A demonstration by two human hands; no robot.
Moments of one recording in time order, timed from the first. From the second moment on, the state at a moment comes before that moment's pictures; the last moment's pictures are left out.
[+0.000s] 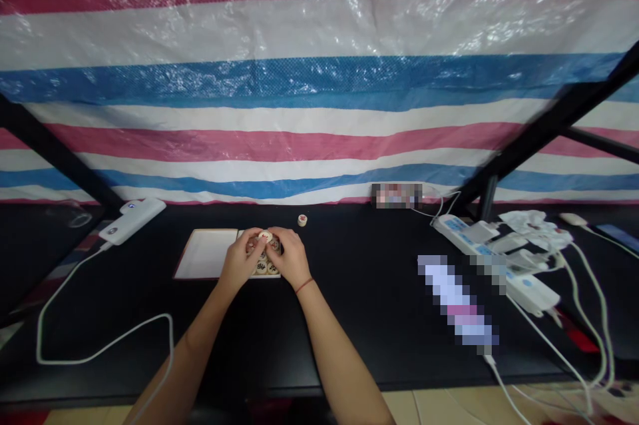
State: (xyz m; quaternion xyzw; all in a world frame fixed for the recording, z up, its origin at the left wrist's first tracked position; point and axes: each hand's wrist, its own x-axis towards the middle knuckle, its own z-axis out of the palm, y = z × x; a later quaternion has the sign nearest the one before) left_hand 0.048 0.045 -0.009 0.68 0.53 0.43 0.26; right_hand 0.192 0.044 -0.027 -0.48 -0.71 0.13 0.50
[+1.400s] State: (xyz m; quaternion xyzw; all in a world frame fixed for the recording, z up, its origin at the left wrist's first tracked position) left_hand 0.045 0.048 -0.024 0.77 0.47 0.40 0.17; right_hand 0.196 0.041 -0.014 -0.48 -0.68 0.22 0.50
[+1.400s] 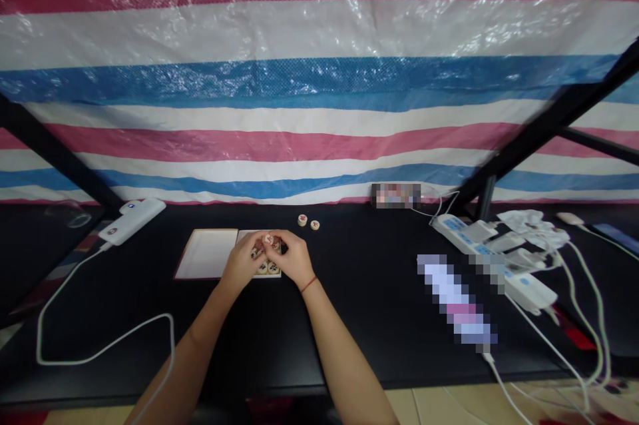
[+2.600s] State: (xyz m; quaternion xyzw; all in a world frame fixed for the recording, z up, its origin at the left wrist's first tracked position) left_hand 0.035 0.056 -0.027 0.75 0.53 0.38 0.11; right_hand 0.262 0.084 -0.059 -0.76 -0.54 0.04 0.36
